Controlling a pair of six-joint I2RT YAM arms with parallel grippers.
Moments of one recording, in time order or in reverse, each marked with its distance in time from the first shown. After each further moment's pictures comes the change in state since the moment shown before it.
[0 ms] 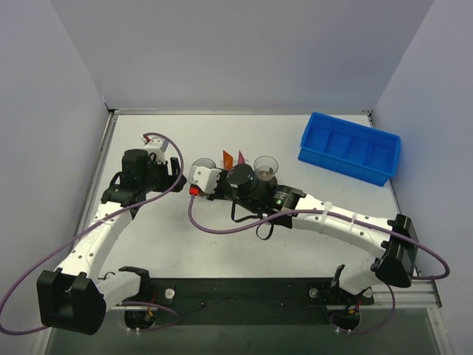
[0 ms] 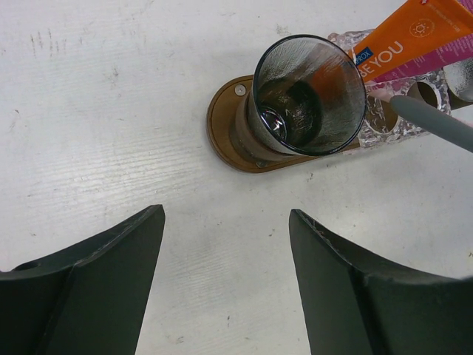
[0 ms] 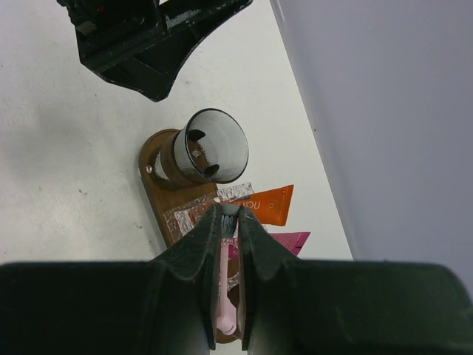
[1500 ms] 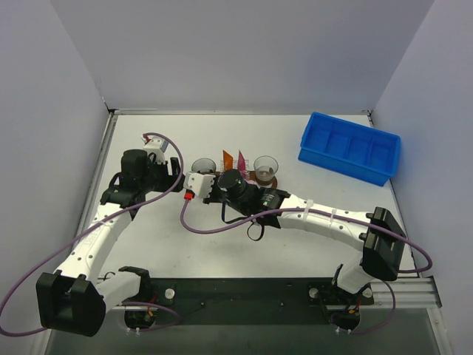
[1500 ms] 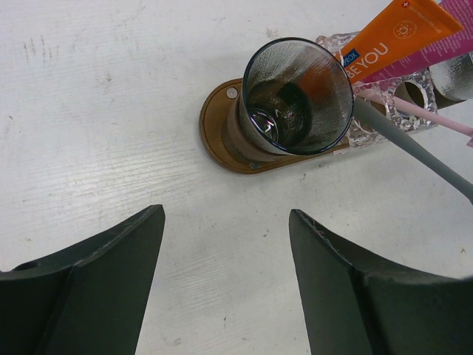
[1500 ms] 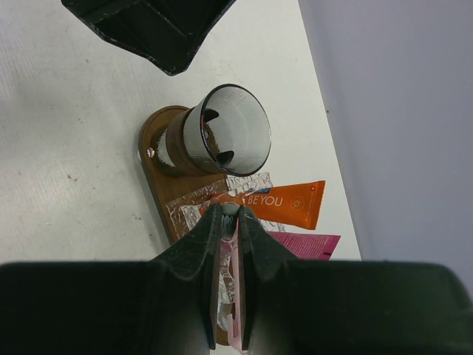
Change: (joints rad) left arm 0.000 -0.013 -0.003 0.006 0.024 0.000; right arm -0.009 0.112 -0.050 0.082 0.043 -0.039
